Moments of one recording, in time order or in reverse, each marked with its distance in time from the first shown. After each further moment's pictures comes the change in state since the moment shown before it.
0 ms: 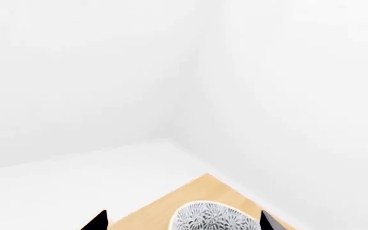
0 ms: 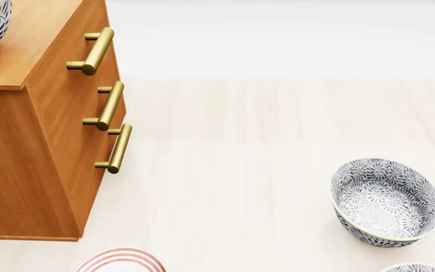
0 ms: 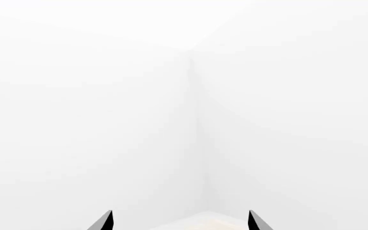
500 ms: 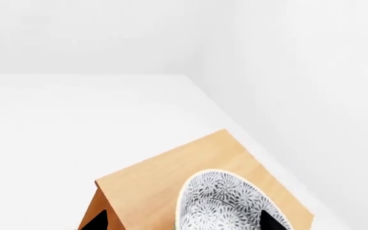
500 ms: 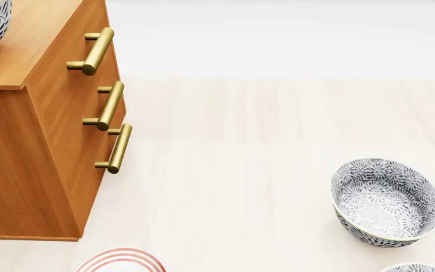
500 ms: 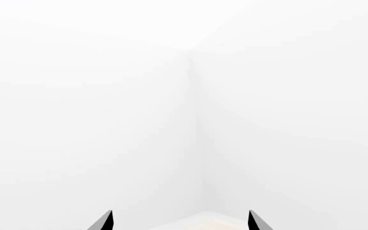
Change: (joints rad) left arm -0.089 0.109 -0.054 -0.366 -0.218 -0.028 -0.016; right arm 0.019 -0.006 -0.006 -0.004 -0.003 0.019 -0.002
